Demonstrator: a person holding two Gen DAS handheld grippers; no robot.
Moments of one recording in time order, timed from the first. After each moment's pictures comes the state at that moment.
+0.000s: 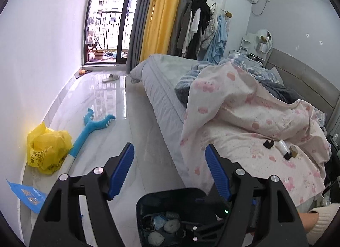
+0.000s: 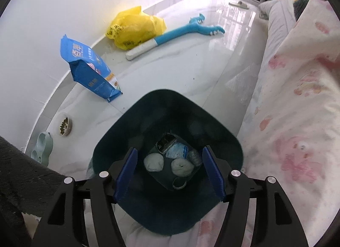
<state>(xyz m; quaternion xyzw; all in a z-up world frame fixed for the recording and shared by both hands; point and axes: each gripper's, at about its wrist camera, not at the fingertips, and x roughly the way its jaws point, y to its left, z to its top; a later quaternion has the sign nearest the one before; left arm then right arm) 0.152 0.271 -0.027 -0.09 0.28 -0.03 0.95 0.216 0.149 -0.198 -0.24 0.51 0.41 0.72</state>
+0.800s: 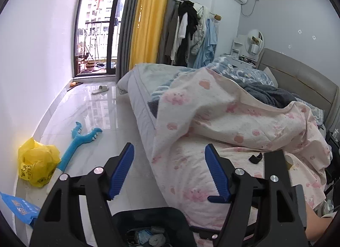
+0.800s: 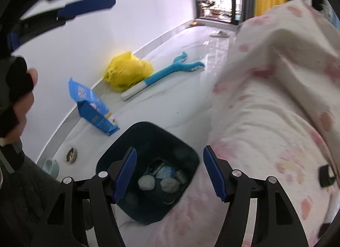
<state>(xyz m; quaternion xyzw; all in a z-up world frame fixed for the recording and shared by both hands) 0.191 0.189 -0.014 -0.06 0.26 -0.05 0.96 0.232 0.048 -0.124 -0.14 0.42 0.41 0.80</state>
